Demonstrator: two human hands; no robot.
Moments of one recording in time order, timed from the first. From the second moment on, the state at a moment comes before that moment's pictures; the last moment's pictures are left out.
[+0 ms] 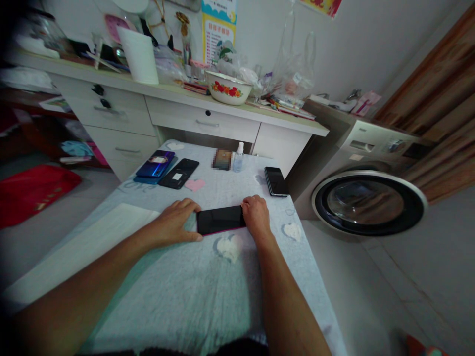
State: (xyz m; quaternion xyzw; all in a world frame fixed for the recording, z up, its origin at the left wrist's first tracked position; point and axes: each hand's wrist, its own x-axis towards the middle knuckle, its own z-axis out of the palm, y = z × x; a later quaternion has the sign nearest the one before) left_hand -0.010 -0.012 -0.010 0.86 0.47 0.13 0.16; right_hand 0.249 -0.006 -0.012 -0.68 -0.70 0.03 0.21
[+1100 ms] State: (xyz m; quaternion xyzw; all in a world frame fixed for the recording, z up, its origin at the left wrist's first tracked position) left_hand -0.009 -0.013 -0.008 0.86 0.47 0.13 0.16; right_hand 0.246 -0.008 -0.009 -0.69 -0.70 0.03 0.20
